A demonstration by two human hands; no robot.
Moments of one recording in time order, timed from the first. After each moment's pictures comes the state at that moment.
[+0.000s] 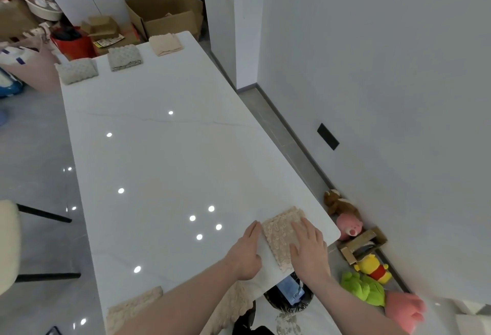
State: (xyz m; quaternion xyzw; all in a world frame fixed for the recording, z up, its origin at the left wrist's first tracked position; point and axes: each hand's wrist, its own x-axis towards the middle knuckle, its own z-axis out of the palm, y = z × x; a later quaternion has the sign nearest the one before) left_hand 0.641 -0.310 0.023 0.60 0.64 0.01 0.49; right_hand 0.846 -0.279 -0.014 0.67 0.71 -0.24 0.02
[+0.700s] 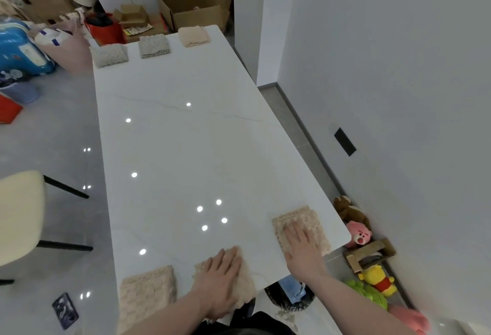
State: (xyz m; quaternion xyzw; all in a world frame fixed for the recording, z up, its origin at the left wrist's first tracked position) left_hand 0.583 -0.424 -0.016 0.68 0.62 -0.17 0.33; right_hand 0.827 -0.281 -0.045 0.54 0.78 -0.25 0.18
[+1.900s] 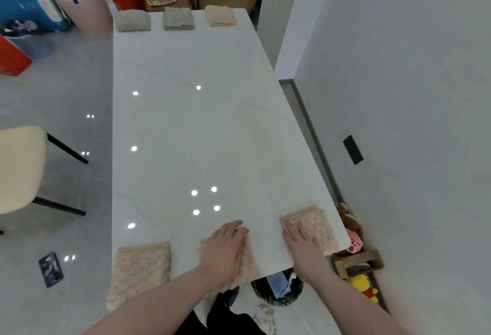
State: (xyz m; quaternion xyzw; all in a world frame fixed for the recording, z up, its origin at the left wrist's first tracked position) left_hand 0.595 -0.403 -0.031 0.63 0.72 0.09 0.29; right_hand 0.825 -0.275 -0.012 0.42 0.84 -0.18 0.28
